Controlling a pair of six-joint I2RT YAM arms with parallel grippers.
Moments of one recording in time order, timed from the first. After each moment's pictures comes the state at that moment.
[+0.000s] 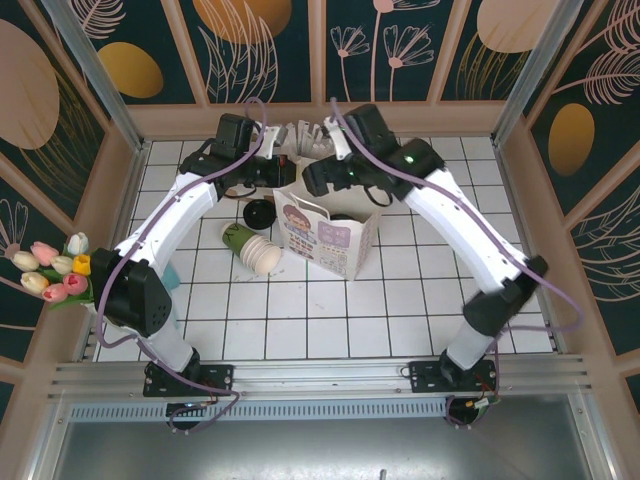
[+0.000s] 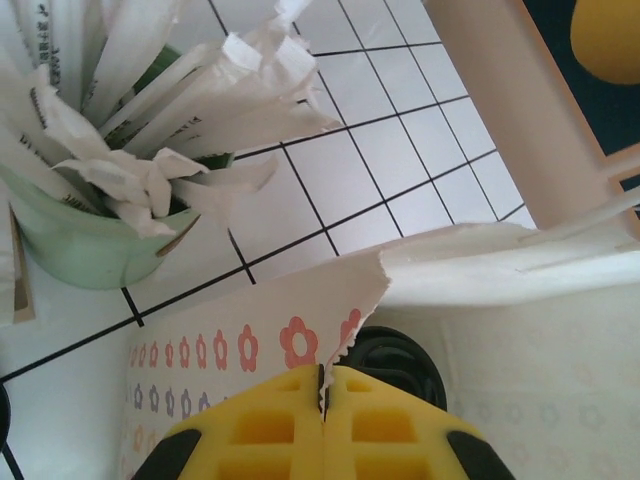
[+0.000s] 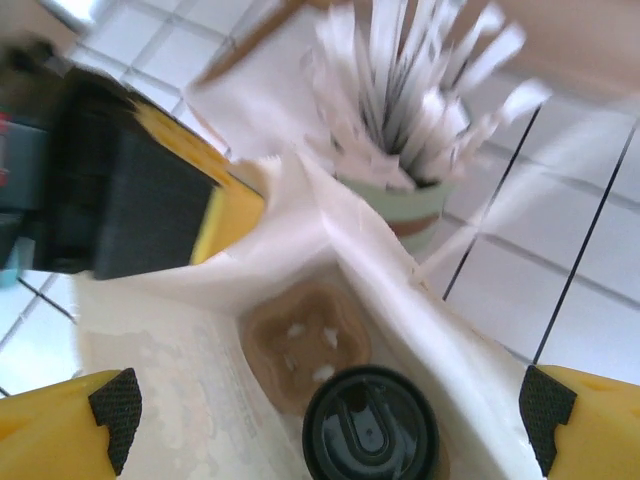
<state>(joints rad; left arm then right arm) -0.39 1.68 1.58 -0.62 0.51 -0.35 0.73 1.62 1.90 -0.97 0.05 0.15</state>
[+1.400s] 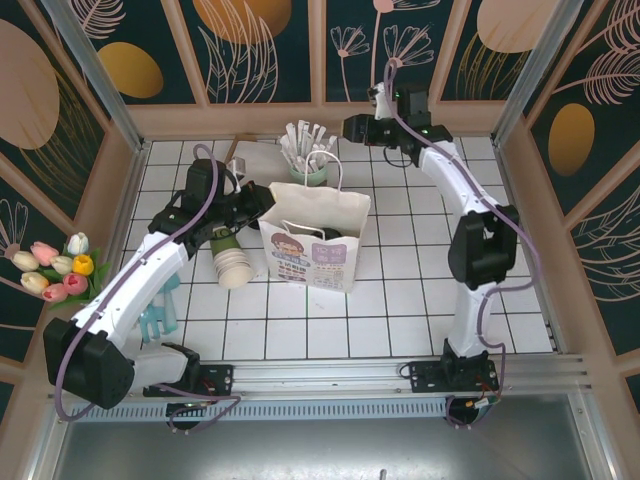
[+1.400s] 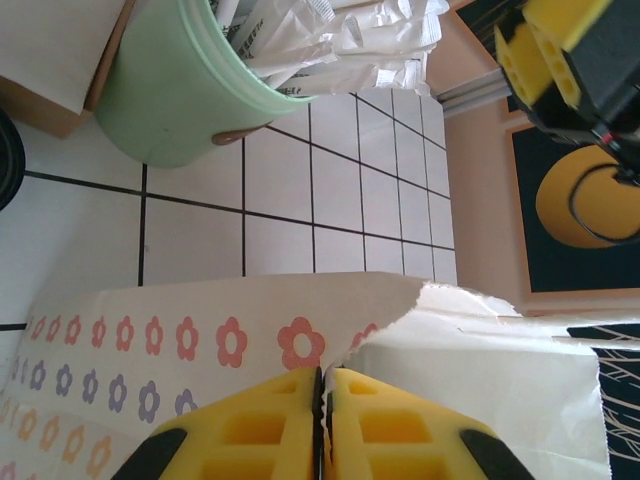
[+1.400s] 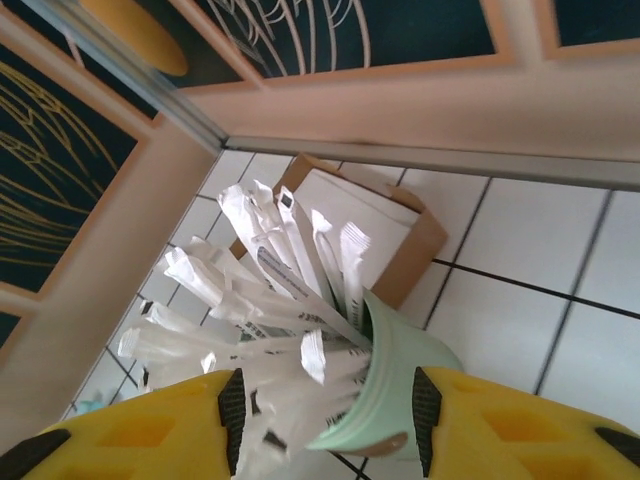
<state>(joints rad) -0.39 1.26 1.09 -0.41 0.39 -0.87 0.29 2.01 1.89 -0.41 -0.61 0.31</state>
